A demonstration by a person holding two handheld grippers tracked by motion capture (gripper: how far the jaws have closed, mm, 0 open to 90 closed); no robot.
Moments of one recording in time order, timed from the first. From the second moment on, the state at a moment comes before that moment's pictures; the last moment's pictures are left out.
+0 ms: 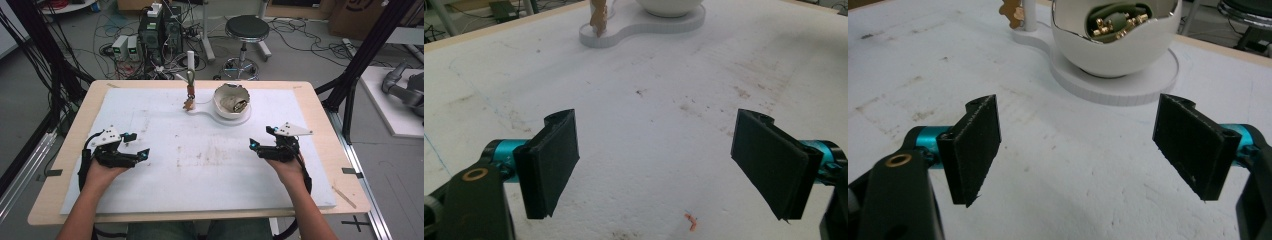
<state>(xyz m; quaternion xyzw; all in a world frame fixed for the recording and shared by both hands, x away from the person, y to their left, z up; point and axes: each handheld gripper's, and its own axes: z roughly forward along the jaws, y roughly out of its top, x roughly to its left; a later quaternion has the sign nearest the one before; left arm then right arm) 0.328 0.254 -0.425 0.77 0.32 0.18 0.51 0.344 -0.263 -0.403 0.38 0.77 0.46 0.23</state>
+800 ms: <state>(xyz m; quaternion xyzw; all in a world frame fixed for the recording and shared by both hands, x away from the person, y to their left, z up) 0.330 0.257 -0.425 0.77 0.33 0.18 0.52 0.348 -0.268 -0.410 0.39 0.77 0.45 0.22</state>
